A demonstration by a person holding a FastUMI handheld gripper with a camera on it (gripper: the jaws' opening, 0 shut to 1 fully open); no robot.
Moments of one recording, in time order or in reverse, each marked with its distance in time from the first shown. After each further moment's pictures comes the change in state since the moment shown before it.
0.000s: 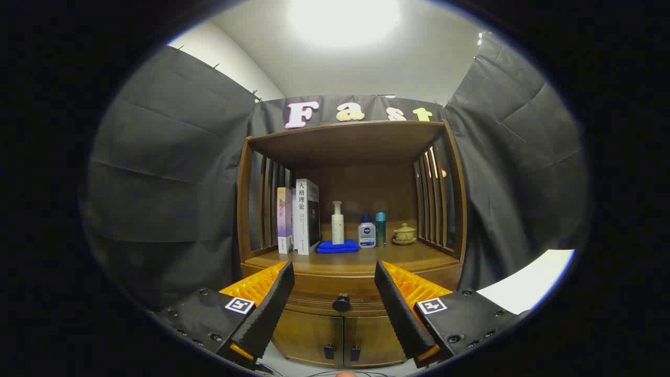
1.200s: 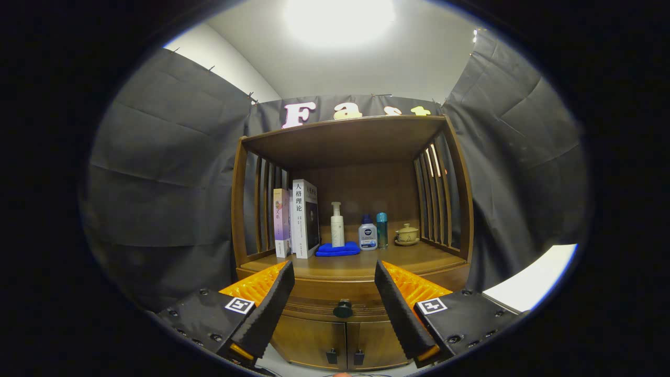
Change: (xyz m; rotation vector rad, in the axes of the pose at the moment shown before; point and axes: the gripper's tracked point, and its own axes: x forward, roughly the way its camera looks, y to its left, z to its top) arm 0.034 -0.004 -0.011 0.021 -0.004 -0.006
